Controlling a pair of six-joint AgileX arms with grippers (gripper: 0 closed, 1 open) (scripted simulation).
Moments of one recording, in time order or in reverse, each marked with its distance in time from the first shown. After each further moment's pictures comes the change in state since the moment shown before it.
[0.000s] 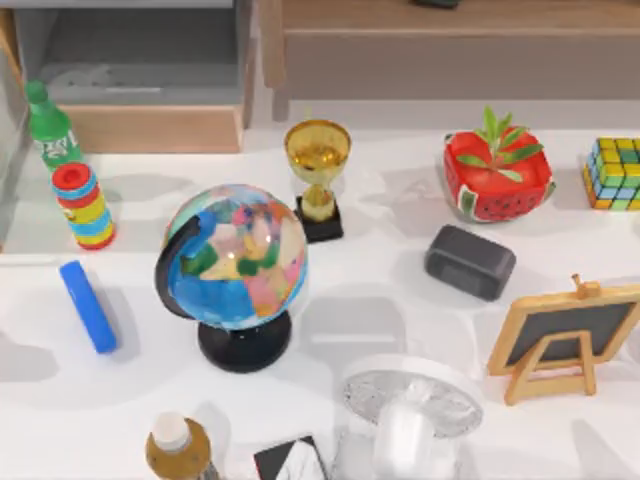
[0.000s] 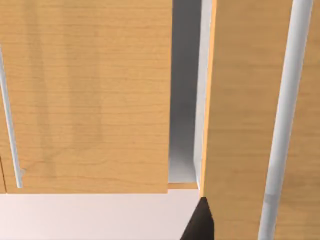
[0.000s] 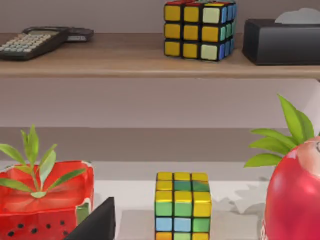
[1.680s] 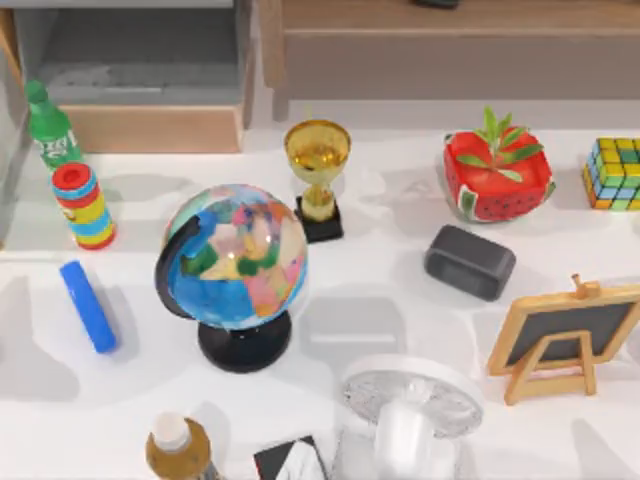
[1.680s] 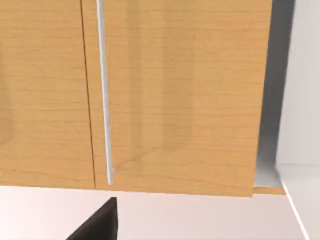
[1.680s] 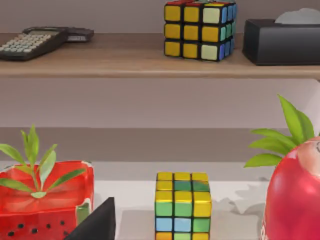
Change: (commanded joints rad) left arm 0.029 -0.105 0.025 0.040 0.067 -0.088; right arm 0.000 0.000 0.000 0.000 0.000 0.000
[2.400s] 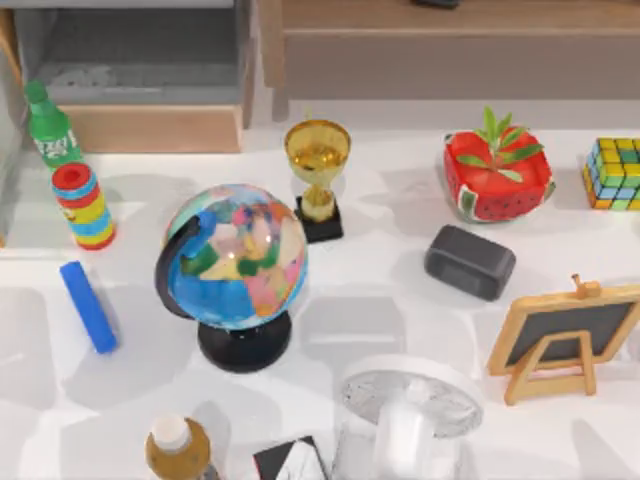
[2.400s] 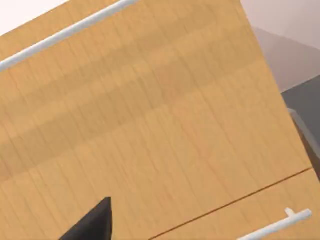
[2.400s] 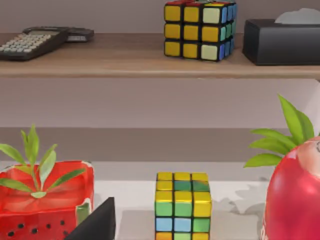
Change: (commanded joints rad) left arm -0.343 -0.254 0.344 -0.457 -0.310 -1.149; right arm 0.000 0.000 0.000 0.000 0.000 0.000
